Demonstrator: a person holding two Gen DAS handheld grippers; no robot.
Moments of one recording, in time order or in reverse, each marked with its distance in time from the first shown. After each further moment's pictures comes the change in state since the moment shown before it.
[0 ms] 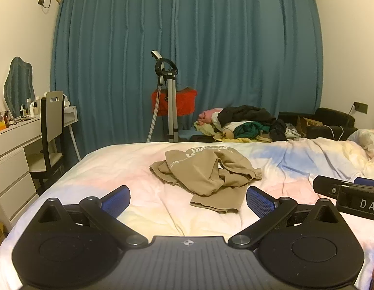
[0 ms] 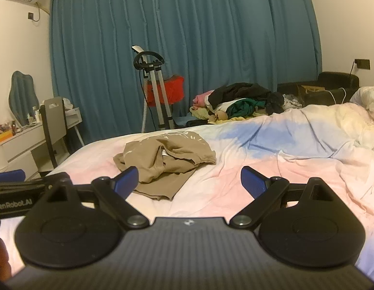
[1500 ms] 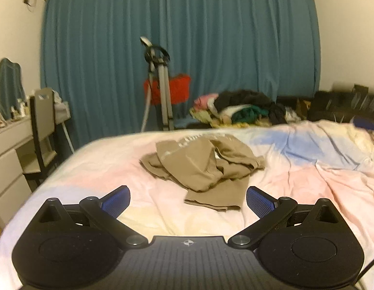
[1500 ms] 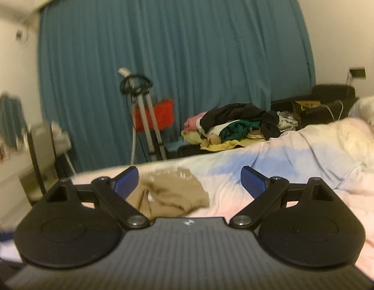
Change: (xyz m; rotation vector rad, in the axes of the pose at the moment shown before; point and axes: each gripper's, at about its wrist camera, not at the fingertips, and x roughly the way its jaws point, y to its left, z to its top) left arm 0.077 -0.021 0.006 0.065 0.096 -0.026; right arm 0.064 -0.027 0.054 0.062 -0.122 -0.032
